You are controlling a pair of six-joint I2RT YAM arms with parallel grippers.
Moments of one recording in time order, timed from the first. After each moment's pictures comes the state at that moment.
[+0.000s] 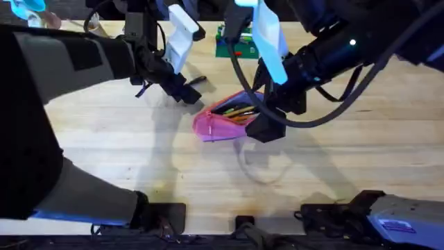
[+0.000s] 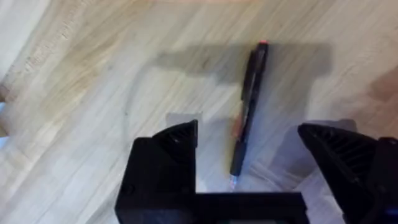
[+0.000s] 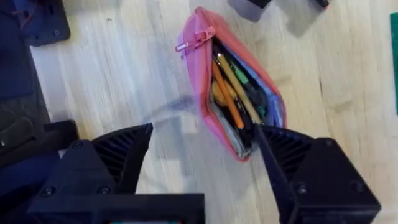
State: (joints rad) left arm -0.05 1.68 0.97 -0.33 0.29 0.76; right arm 0.61 1.41 1.36 -1.11 -0.34 -0.65
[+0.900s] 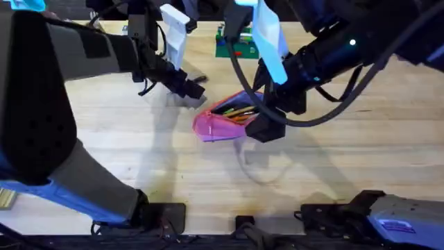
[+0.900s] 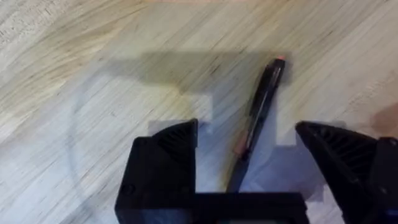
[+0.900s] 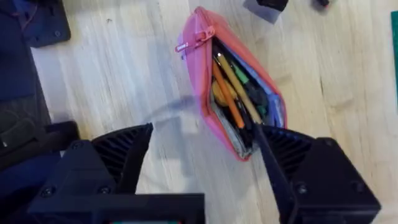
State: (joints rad) left arm -0.02 1.80 1.02 -0.32 0.37 0.59; right arm 0.61 1.41 1.36 -1.11 -0.34 -0.63
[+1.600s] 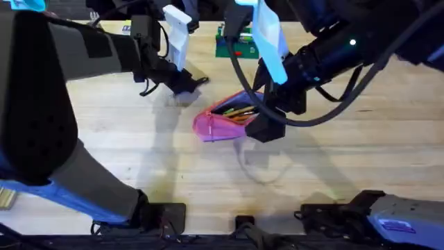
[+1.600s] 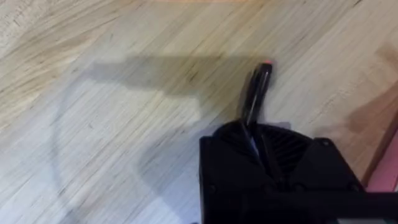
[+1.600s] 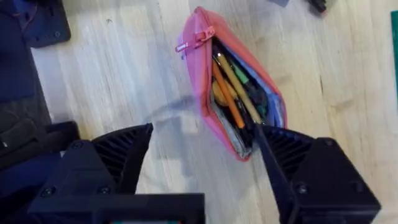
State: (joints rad) left arm -0.03 1.80 1.03 -0.34 0.43 0.59; right arm 0.61 1.41 1.36 -1.11 -0.34 -0.63
